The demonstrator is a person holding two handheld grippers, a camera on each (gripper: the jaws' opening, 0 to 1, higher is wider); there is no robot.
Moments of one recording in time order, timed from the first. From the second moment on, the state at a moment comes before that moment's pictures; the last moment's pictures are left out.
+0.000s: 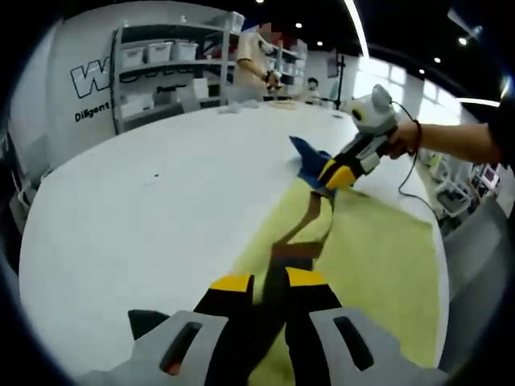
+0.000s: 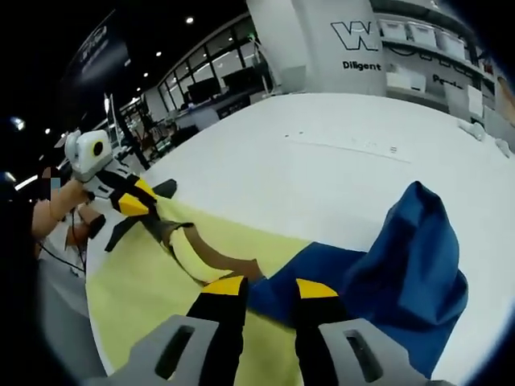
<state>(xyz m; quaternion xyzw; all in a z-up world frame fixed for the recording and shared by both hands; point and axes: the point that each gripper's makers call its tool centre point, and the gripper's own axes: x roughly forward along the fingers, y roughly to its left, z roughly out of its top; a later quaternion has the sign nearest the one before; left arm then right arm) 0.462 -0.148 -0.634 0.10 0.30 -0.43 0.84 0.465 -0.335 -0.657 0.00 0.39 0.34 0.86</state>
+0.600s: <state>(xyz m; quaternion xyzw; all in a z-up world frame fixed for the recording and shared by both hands) 0.455 -0.153 -0.670 0.15 0.34 -0.43 0.82 0.451 -0.335 -0.668 -0.05 0.40 0.35 0.85</state>
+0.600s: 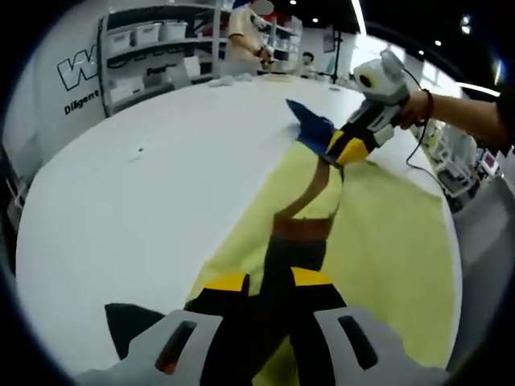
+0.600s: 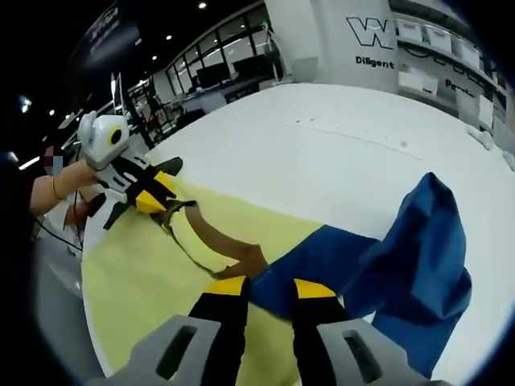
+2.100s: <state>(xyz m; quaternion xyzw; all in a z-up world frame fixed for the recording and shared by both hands) 0.462 -0.146 -0.620 0.18 0.28 -0.42 0.84 0.448 -0.332 -0.634 -0.12 0.34 0.39 0.85</state>
